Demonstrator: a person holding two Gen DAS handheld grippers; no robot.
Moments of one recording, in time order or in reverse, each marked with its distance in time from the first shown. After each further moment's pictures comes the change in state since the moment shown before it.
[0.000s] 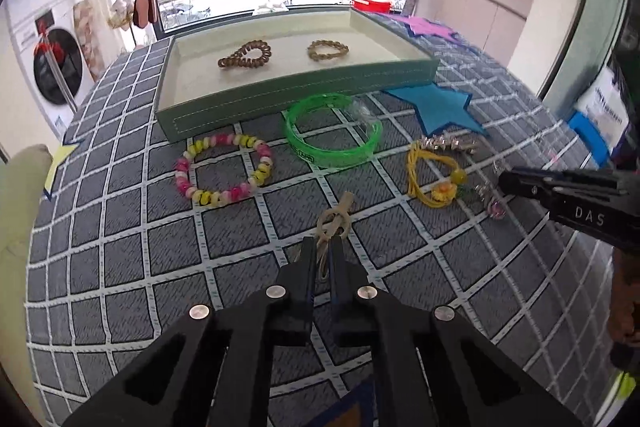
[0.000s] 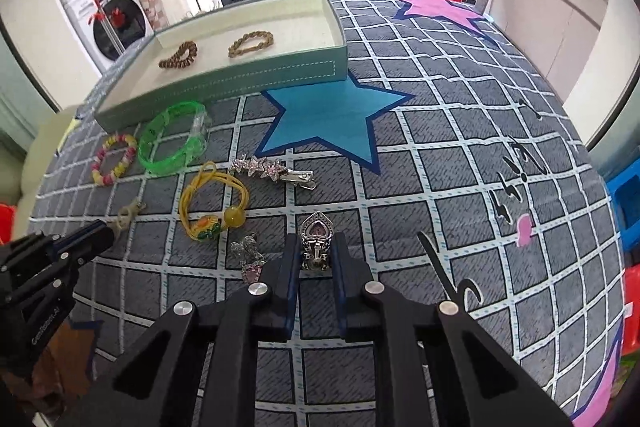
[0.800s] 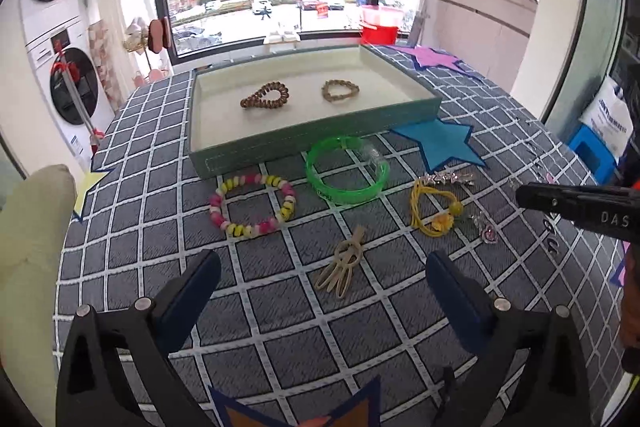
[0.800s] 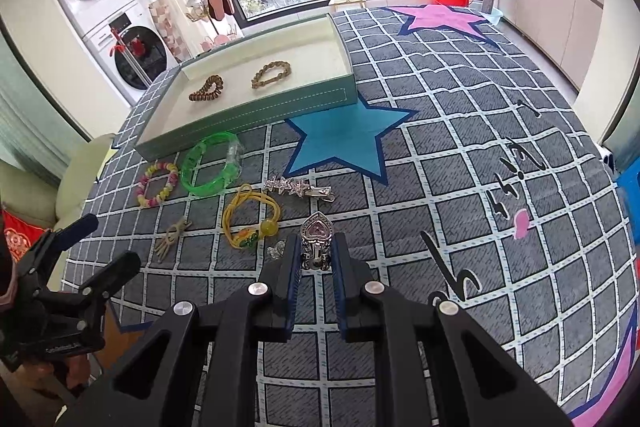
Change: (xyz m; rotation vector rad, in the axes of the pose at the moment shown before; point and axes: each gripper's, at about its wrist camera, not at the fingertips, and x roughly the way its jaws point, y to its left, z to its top) left arm -0.022 0.000 0.010 0.035 -0.086 0.068; right arm -0.030 -0.009 0.001 0.059 -0.051 0.121
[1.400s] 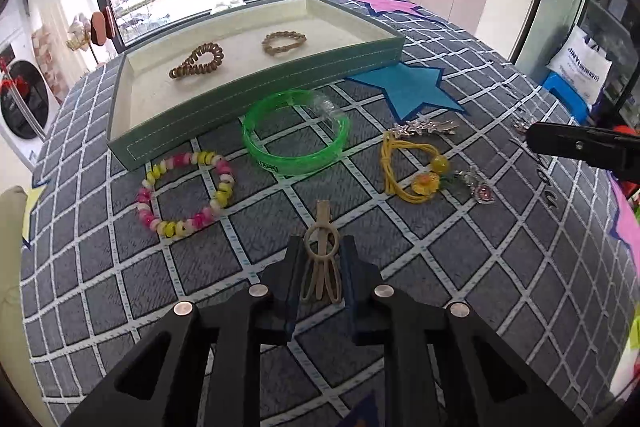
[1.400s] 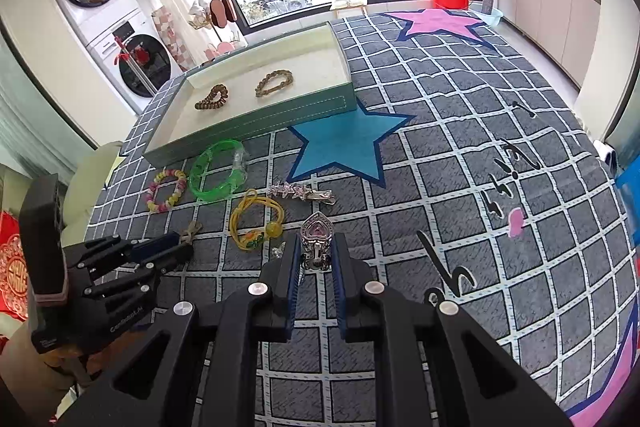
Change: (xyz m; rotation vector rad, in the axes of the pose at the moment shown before) left arm 0.039 -0.017 -0.003 0.116 0.138 -0.144; right arm -0.010 -0.002 0.000 0.016 -0.019 0.023
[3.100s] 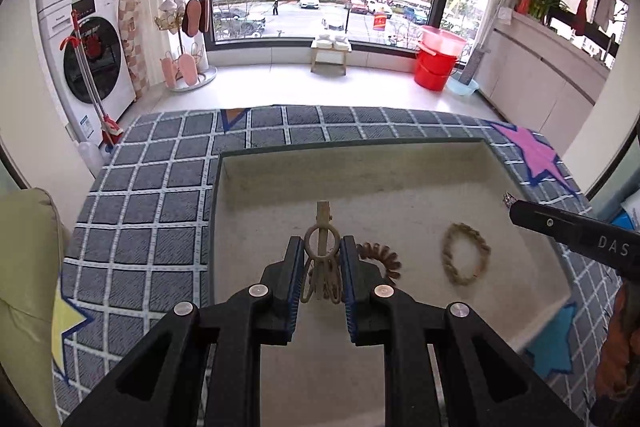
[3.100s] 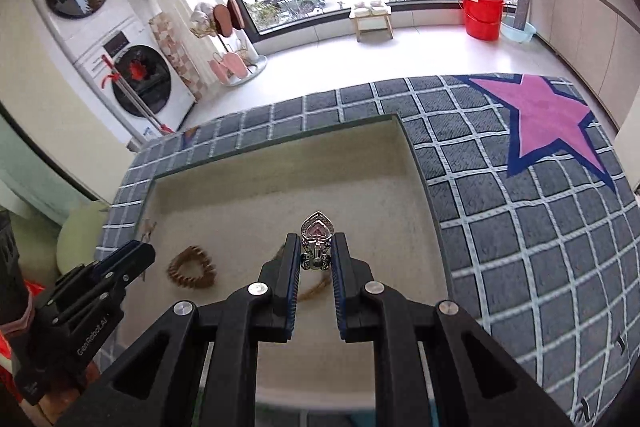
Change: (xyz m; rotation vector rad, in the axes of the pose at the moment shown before) left arm 0.053 0.140 0.154 -0.328 -0.149 0.192; right arm 0.152 0.035 0.200 -0.017 0.011 0.032
